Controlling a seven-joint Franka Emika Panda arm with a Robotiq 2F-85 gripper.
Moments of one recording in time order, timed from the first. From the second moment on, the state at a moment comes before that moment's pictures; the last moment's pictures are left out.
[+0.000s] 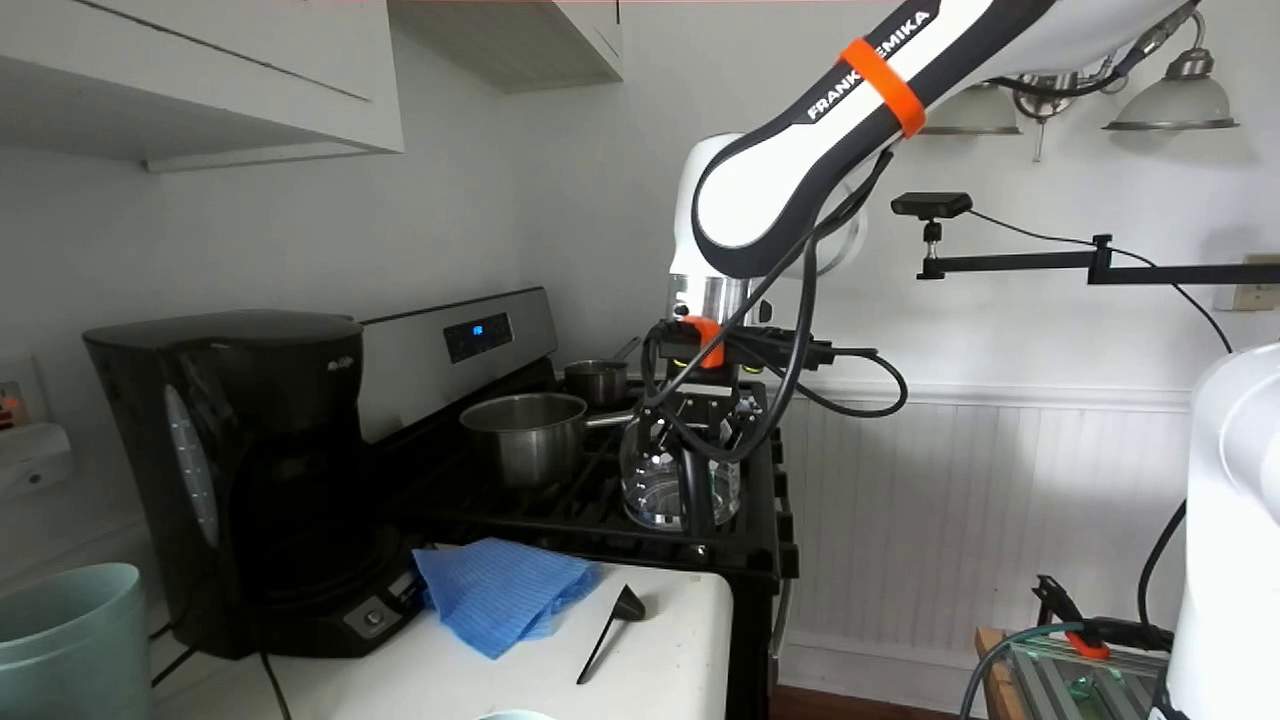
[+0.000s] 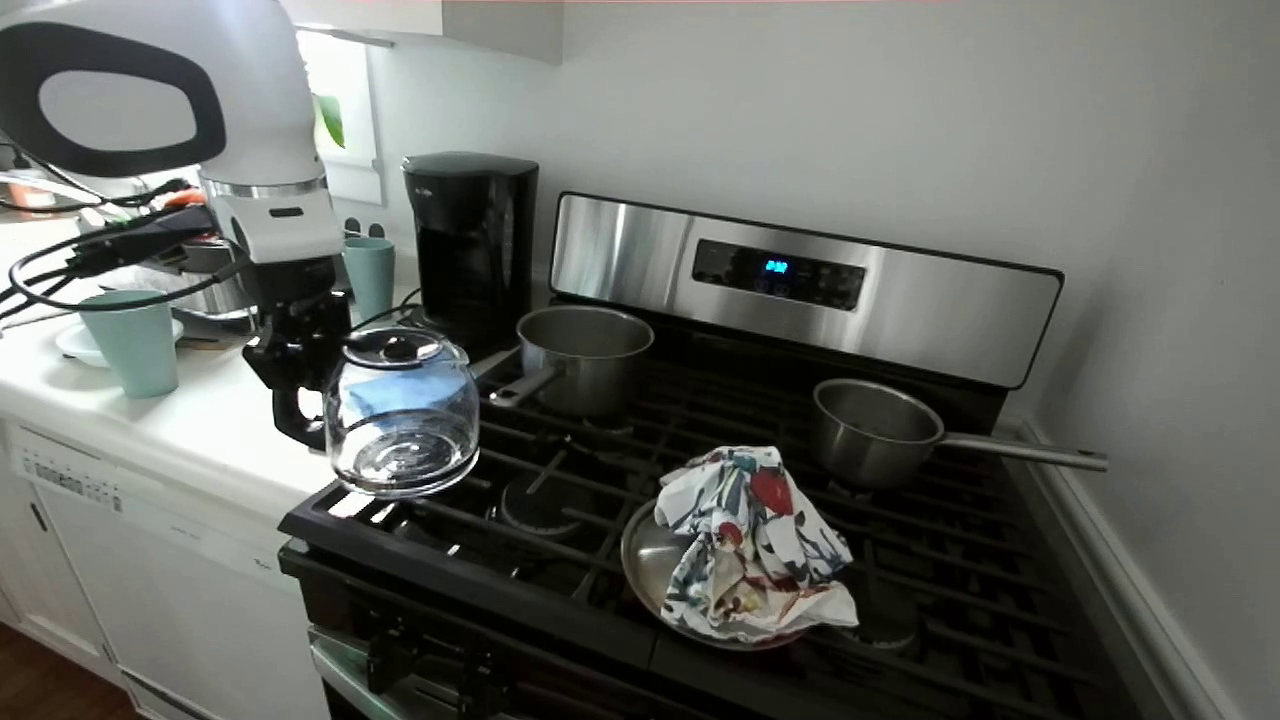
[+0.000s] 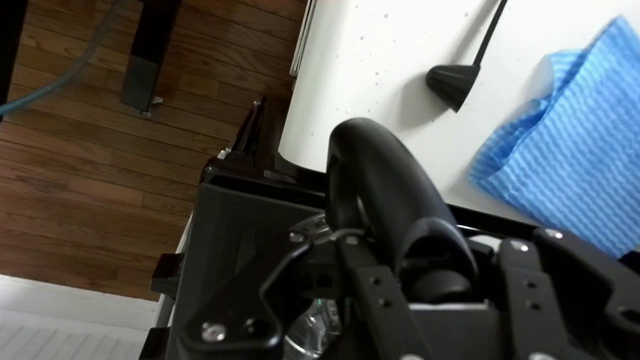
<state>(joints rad) -0.23 -0.31 -0.05 -2.57 0.10 2.34 0.82</state>
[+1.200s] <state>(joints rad) -0.29 -0.30 -0.12 -2.56 0.08 2.43 0.79</state>
